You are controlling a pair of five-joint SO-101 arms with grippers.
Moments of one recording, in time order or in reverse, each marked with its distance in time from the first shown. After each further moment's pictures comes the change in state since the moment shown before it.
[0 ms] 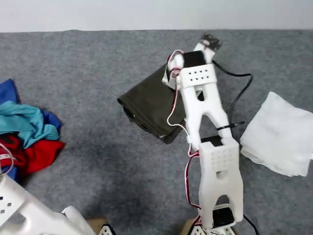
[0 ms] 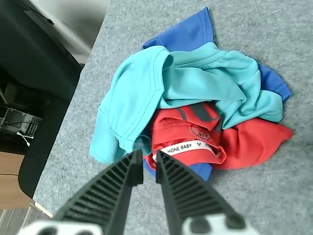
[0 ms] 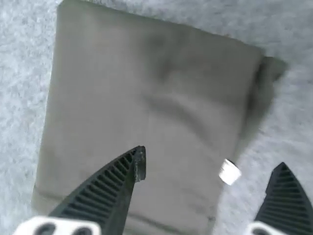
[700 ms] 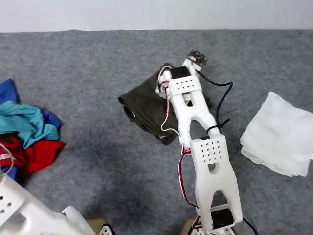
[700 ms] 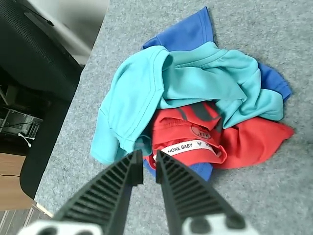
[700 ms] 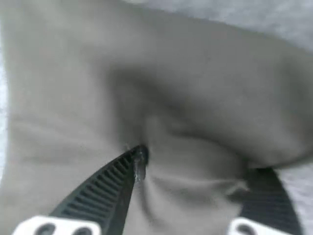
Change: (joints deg) left arm 0.0 0.0 0.0 0.0 -0.3; right arm -1.6 14.3 -2.0 -7.7 -2.0
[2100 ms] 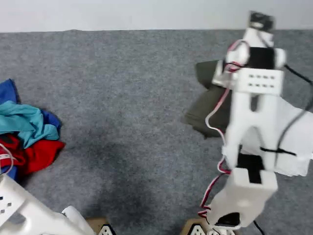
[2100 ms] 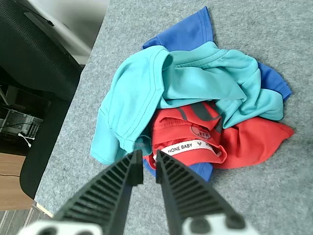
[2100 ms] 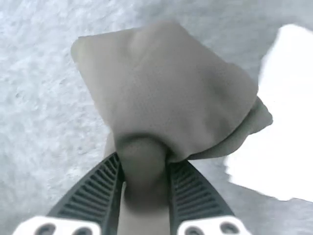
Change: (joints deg) left arm 0.0 0.0 0.0 0.0 0.0; right arm 20.8 -47.3 15.8 19.3 36.8
